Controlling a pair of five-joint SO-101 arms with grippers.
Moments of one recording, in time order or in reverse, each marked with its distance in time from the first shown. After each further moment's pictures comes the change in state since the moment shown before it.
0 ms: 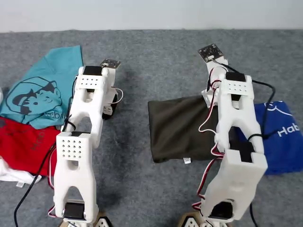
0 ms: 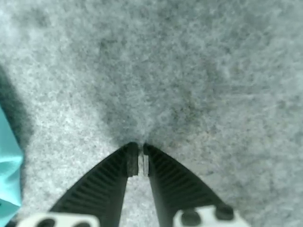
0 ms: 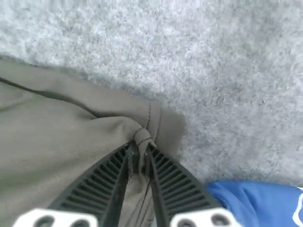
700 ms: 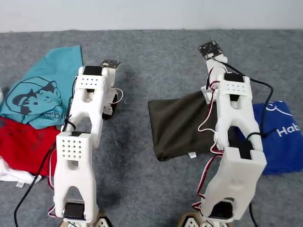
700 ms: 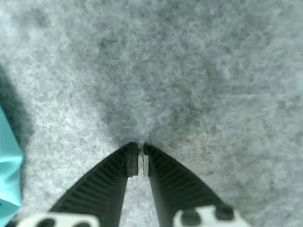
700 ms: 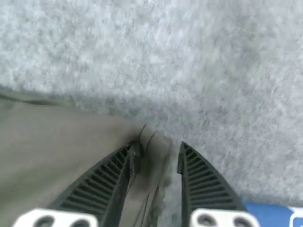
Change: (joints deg) left arm 0.0 0.0 0.0 0.0 0.0; right arm -0.1 3.0 -0.2 -6.0 0.0
